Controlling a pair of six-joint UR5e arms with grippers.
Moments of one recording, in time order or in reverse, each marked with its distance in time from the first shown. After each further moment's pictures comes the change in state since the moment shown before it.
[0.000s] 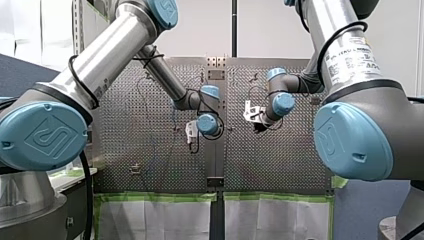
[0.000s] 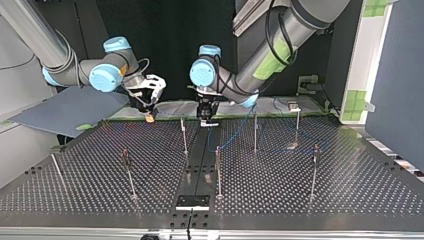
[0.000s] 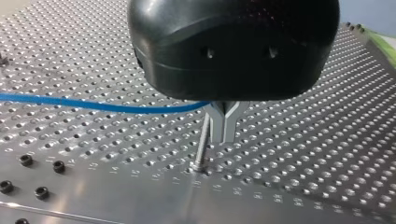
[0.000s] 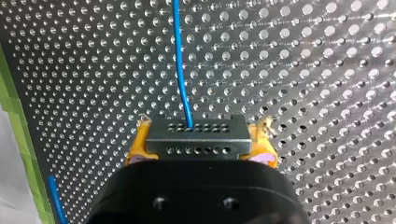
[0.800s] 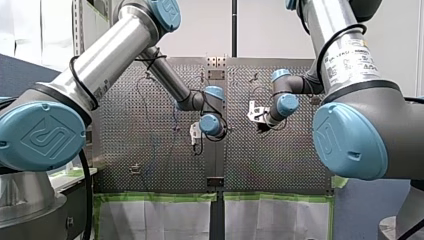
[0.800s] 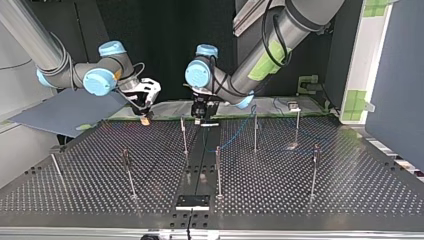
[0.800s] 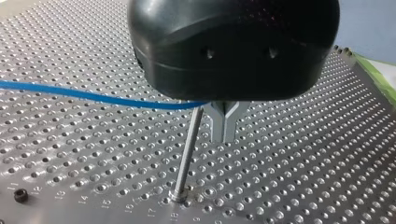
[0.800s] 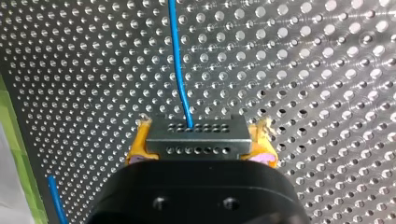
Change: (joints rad) left arm -0.021 -0.024 0.035 -0.049 0.036 -0.012; right arm -0.039 0.017 -0.022 -0.001 -0.034 0.000
